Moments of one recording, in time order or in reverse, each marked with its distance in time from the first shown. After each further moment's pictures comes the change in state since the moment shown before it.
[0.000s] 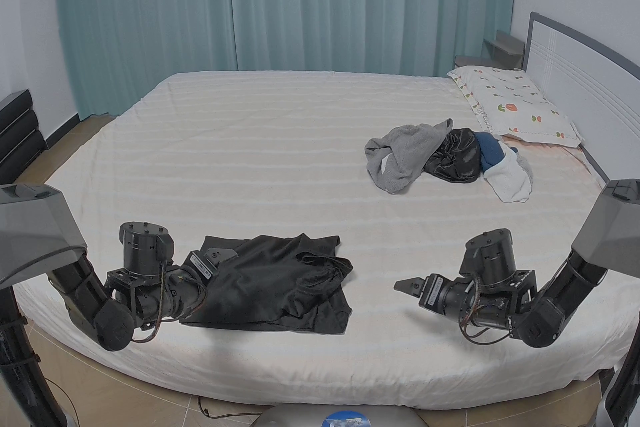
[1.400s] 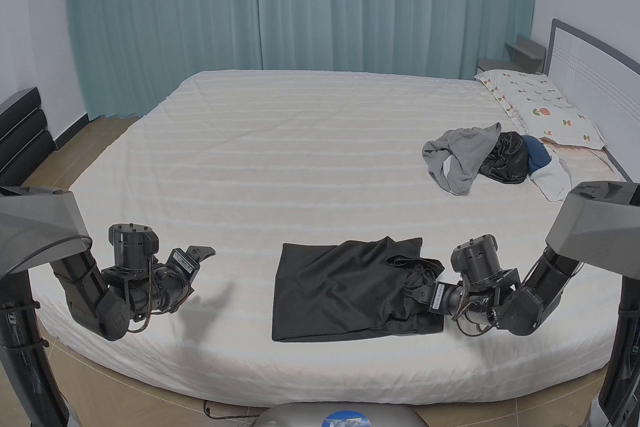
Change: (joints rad) left arm 0.132 0.110 -0.032 -0.066 -0.052 0.001; right arm -0.071 0.137 -0.118 0.134 -0.190 -0.200
